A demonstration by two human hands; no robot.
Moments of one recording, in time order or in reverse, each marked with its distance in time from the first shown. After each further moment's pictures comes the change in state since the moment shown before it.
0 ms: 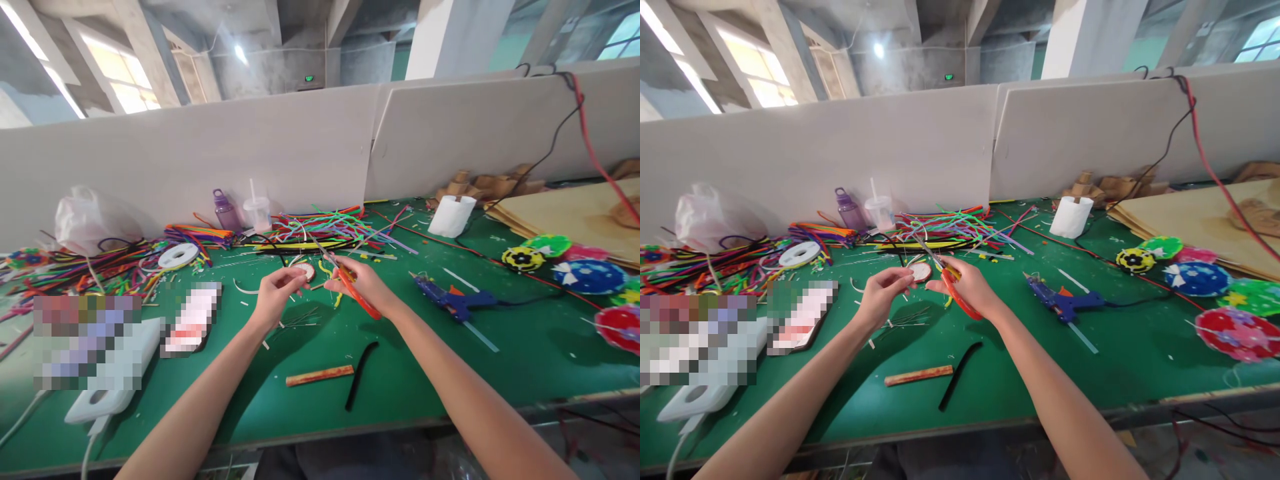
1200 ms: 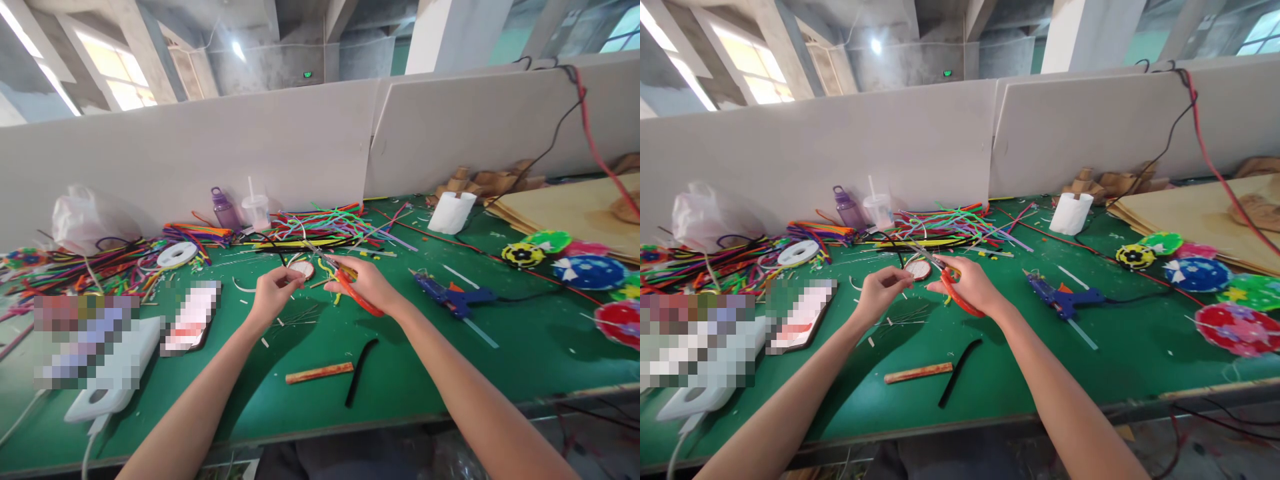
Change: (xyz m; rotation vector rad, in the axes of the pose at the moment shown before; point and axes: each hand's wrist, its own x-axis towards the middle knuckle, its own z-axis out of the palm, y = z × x) left_hand 0.004 -0.003 -0.010 0.366 -0.024 0.099; right_hand -0.002 0.003 -0.006 -0.180 0.014 -0.070
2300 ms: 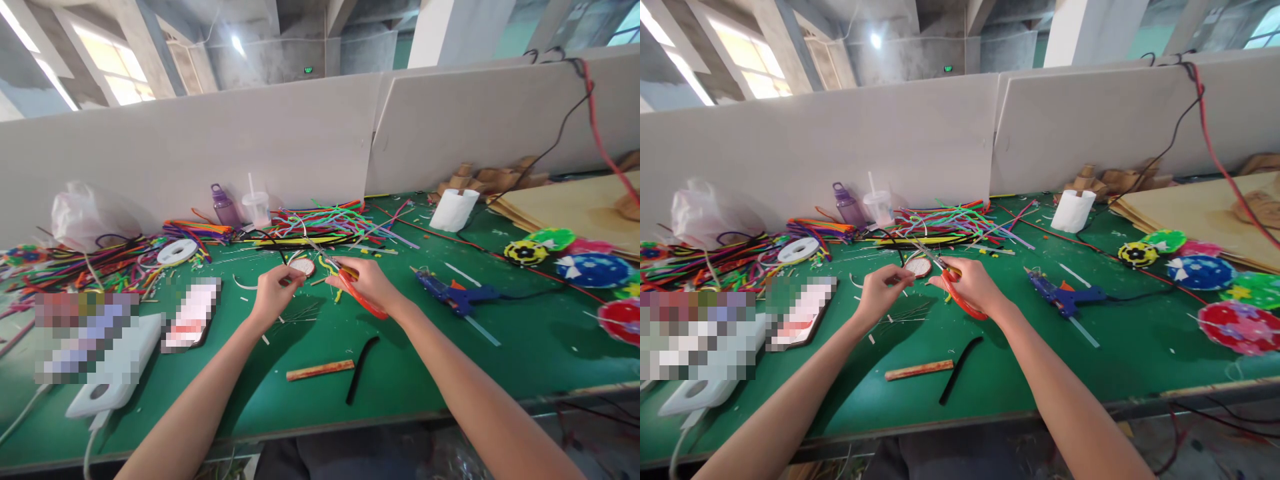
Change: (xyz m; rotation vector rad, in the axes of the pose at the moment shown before) left_hand -0.001 -0.002 0.002 0.282 0.061 0.157; right_hand -0.004 -0.003 0.002 -0.079 0.006 -0.035
